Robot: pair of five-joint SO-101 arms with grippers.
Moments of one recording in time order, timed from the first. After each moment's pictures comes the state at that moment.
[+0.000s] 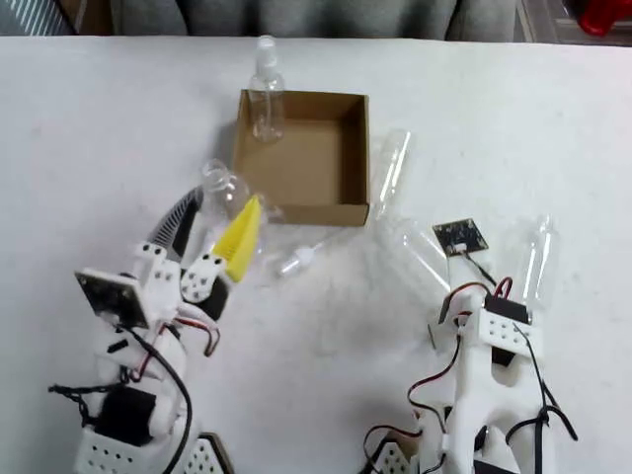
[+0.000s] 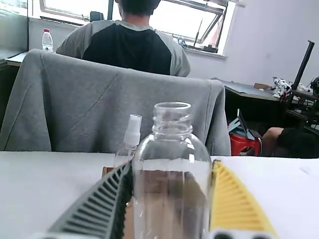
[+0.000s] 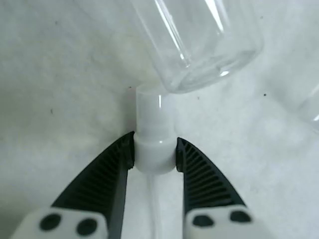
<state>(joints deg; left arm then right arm) 10.6 -103.7 88.4 22.6 11.8 14.8 -35.4 69.1 52.1 32.1</state>
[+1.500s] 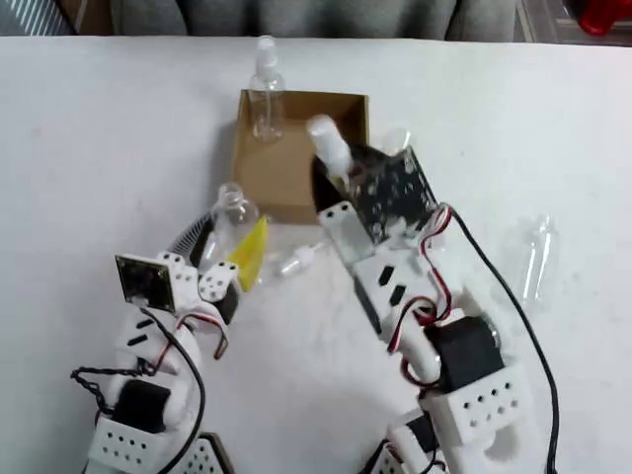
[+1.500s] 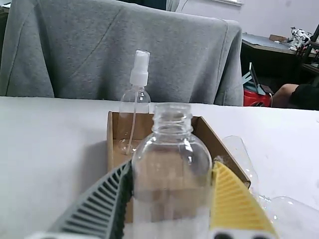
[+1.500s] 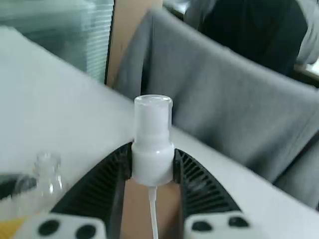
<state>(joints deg) 10.6 -103.7 97.1 25.1 11.7 -27.8 -59.6 40.2 32.4 16.0</state>
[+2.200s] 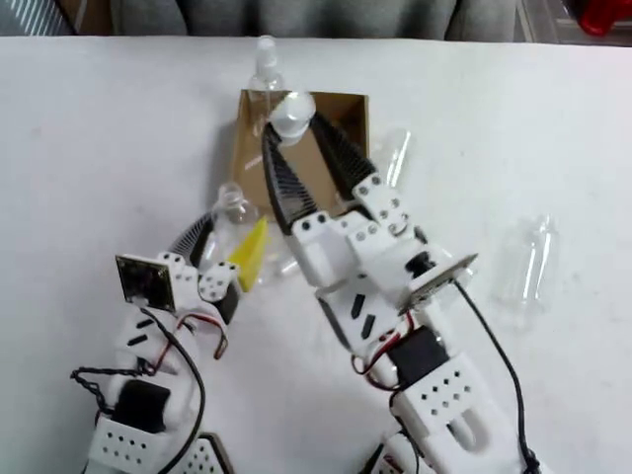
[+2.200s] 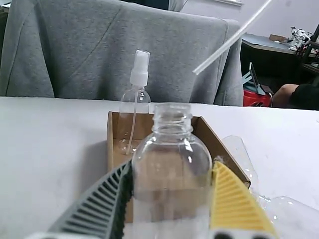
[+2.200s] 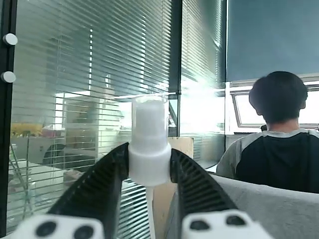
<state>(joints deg) 10.6 -103.7 97.1 25.1 11.7 -36.4 -60.5 63.1 -23.7 -0.1</state>
